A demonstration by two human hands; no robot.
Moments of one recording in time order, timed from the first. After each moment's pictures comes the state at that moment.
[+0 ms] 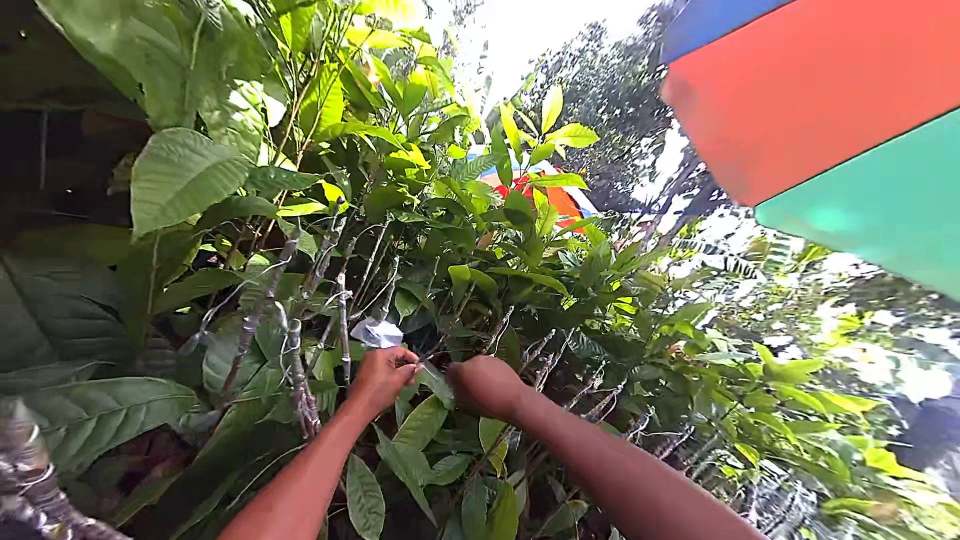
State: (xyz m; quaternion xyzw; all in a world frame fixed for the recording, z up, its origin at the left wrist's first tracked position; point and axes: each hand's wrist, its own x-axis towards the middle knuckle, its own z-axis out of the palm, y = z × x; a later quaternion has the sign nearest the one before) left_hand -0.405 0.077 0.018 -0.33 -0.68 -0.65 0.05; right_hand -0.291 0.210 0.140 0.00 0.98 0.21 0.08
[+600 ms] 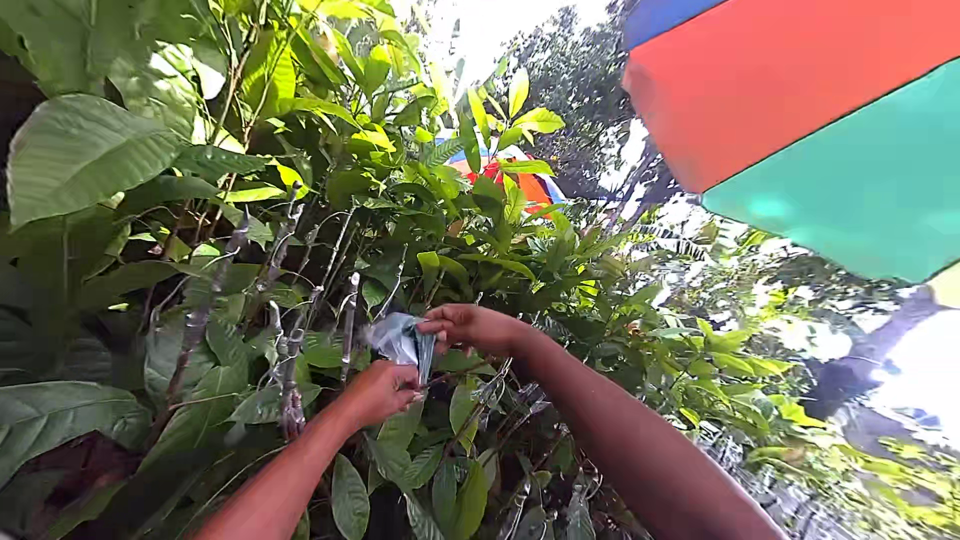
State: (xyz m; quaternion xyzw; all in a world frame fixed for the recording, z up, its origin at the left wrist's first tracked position) left_hand -0.376 0.089 0.027 -0.52 -0.71 -0.48 0.00; right_hand -0.285 0.233 0.204 -0.05 0.99 -0.11 0.10
